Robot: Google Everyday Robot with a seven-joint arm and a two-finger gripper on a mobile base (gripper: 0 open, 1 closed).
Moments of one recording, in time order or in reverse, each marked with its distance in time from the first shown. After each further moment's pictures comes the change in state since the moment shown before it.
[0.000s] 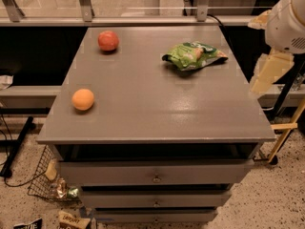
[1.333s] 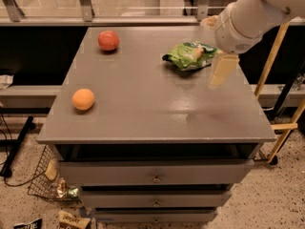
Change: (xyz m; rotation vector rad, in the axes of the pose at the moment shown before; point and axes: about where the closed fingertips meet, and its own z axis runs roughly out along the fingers) arm -0.065 -0.040 0.077 0.068 -0.098 -0.237
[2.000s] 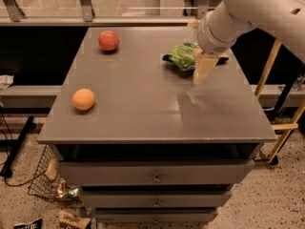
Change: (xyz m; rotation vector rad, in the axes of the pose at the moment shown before) arm -0.004 -0.036 0.069 0.044 -0.001 -0.020
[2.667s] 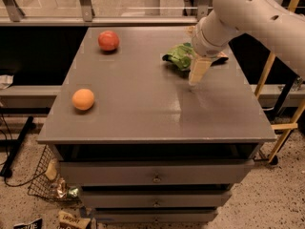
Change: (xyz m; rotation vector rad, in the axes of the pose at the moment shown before) arm 0.004 -0.006 0.037 -0.020 -0.006 0.018
